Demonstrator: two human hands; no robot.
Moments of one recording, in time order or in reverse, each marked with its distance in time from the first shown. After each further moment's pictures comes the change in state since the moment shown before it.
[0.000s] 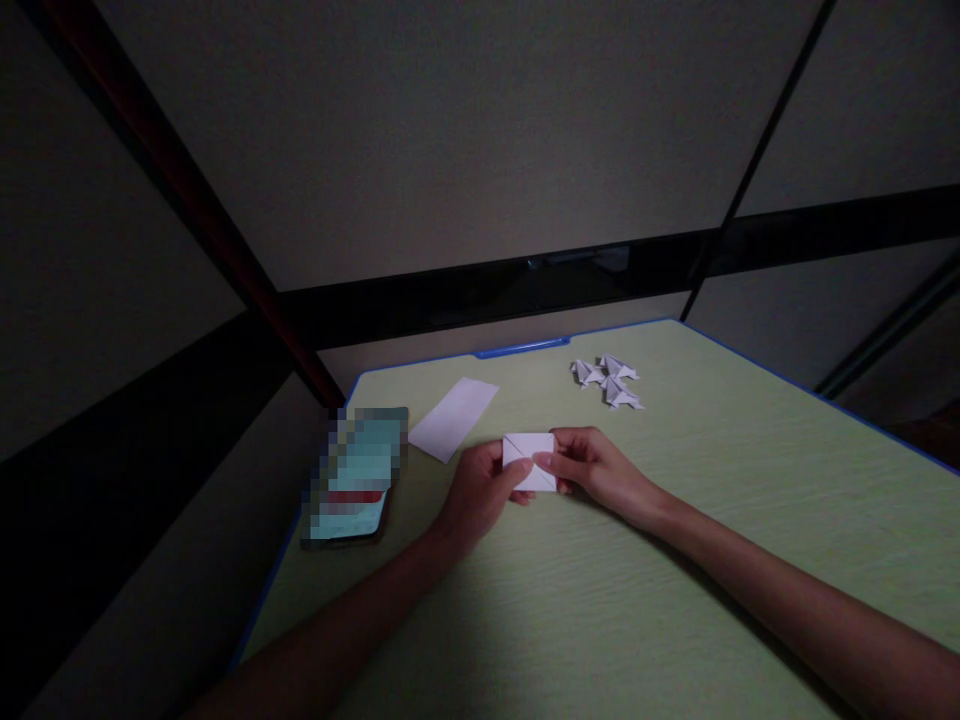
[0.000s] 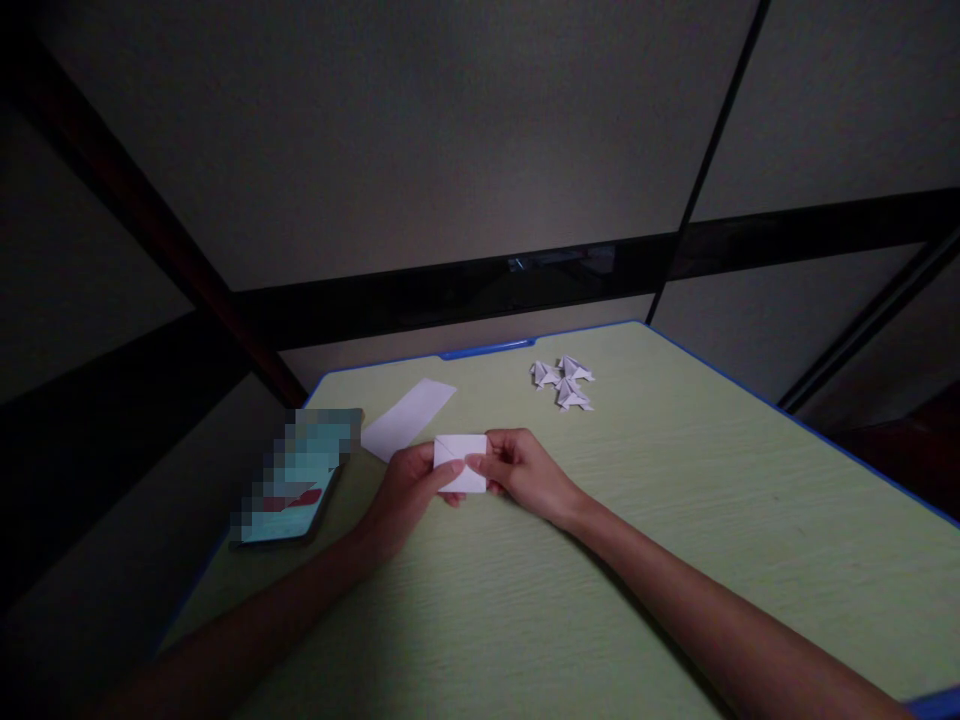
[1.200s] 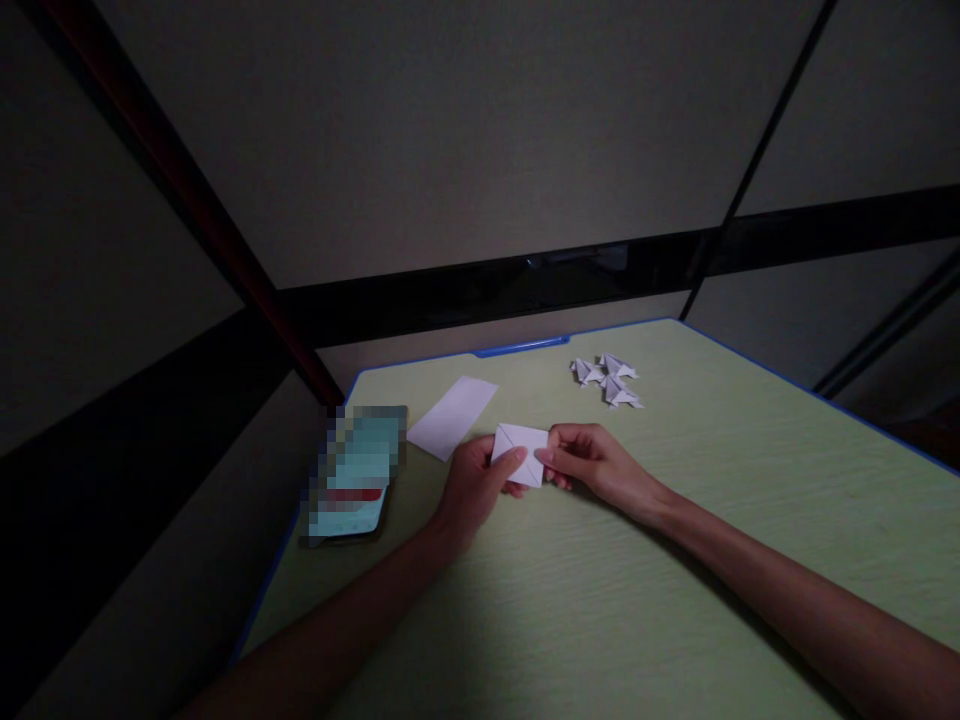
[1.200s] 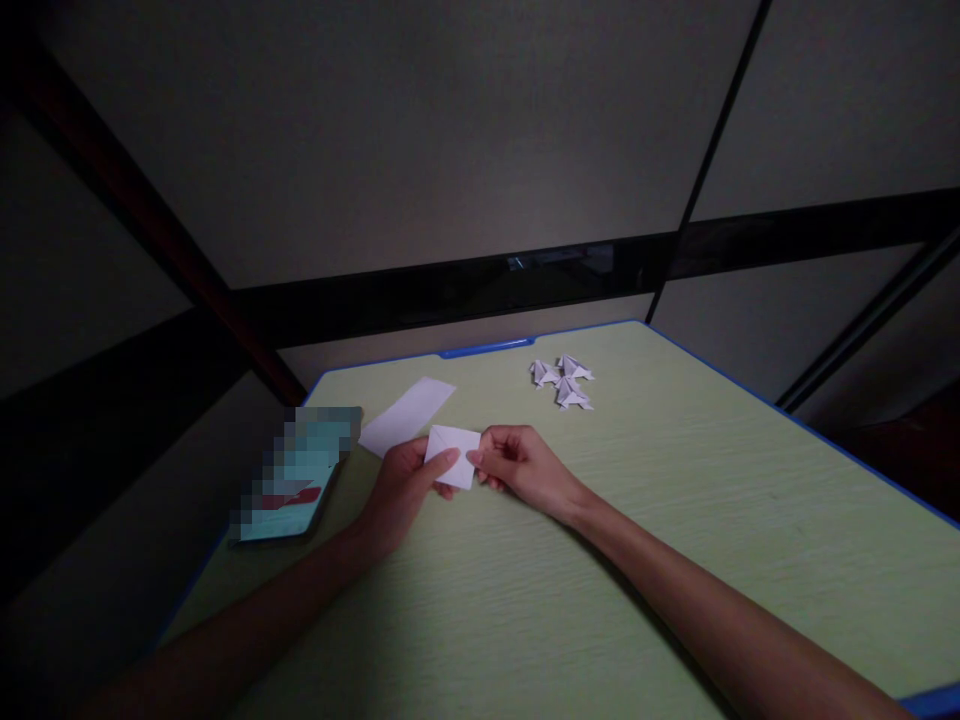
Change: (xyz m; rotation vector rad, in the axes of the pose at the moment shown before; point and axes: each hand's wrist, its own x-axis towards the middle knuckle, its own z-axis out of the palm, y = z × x) left_hand 0.000 0.001 -0.001 -0.023 0.056 0.007; right_hand -0.001 0.000 -0.005 0.063 0.020 -0.011
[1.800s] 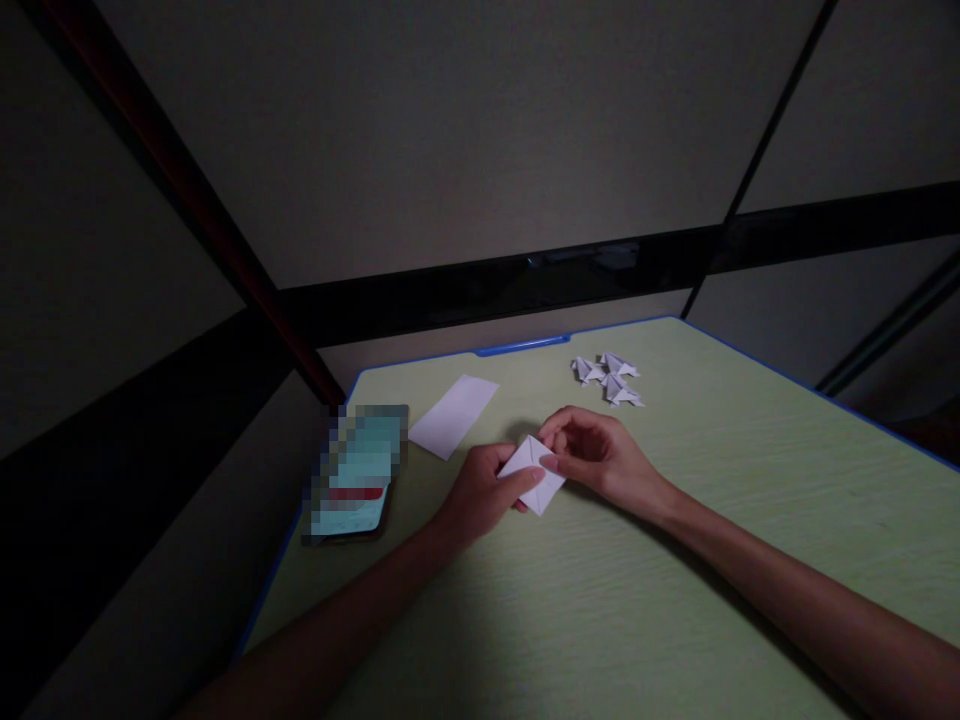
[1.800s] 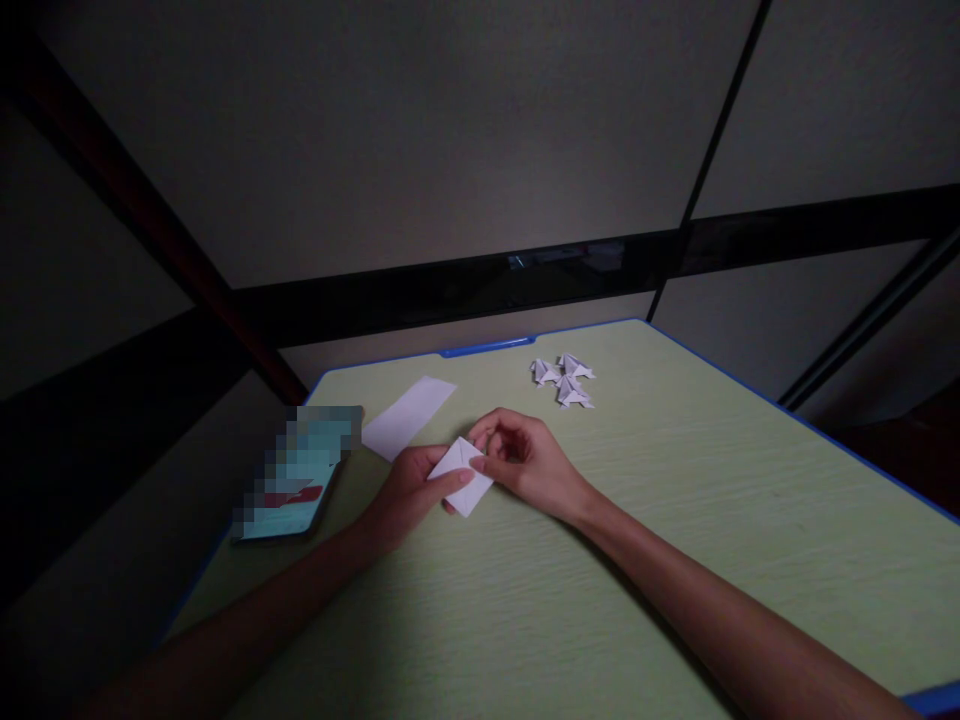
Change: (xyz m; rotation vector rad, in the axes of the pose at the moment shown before) left_hand -0.001 0.001 -0.002 0.073 -0.186 -0.026; right_hand -0.004 -0.007 0.001 -0.095 0.048 -0.242
